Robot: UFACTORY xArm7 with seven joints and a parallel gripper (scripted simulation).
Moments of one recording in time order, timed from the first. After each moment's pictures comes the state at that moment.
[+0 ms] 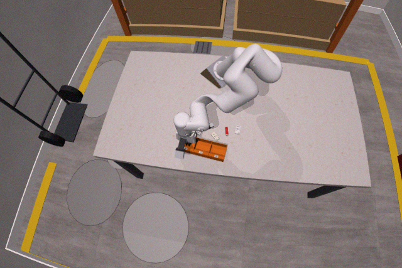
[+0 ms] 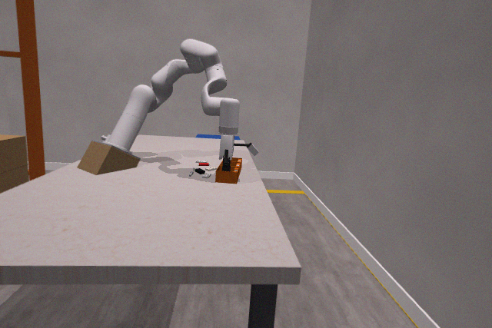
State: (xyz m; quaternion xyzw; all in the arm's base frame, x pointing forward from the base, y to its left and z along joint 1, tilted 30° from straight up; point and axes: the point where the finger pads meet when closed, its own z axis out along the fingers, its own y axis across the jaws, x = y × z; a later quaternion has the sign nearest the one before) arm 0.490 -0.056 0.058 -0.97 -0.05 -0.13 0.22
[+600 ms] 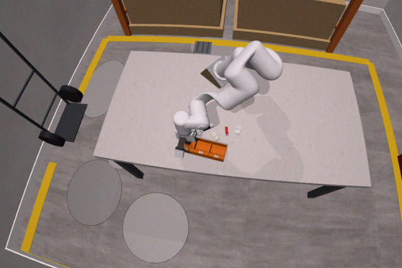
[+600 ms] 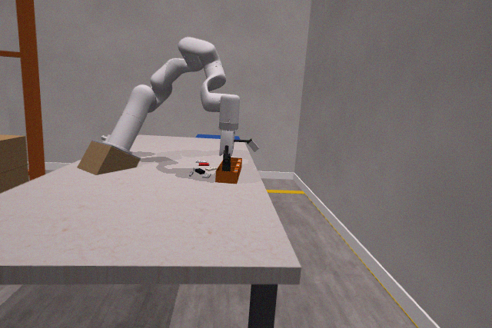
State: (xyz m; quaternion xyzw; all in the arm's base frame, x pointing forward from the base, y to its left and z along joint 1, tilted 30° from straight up) arm 0.486 -0.063 0.072 -0.96 -0.05 -0.13 0.22
